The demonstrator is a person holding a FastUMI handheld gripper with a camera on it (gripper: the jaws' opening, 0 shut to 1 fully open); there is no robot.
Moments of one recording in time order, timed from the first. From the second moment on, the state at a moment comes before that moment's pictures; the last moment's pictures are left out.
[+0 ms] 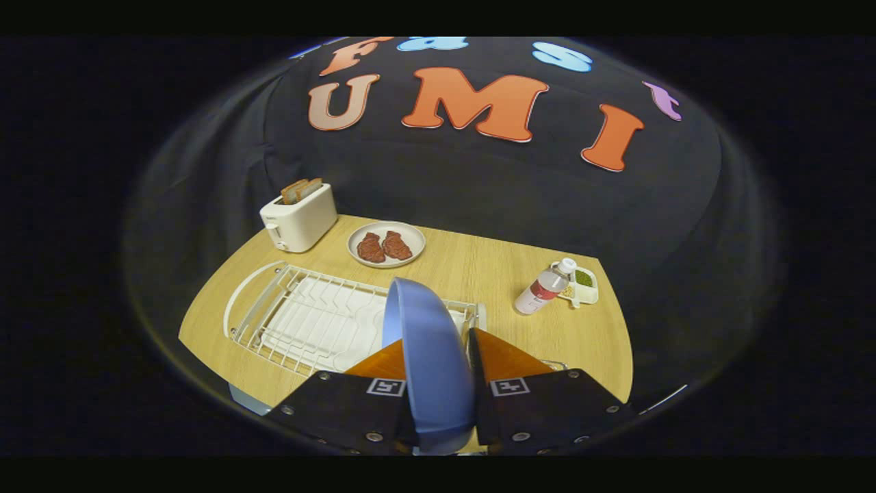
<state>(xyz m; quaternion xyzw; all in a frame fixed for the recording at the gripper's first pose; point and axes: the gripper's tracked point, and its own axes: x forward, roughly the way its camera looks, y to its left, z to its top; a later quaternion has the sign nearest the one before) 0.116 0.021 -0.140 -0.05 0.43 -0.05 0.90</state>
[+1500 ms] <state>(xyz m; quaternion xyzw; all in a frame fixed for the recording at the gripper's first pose) -0.055 0.032 -0.267 0.12 0.48 -0.01 0.87</state>
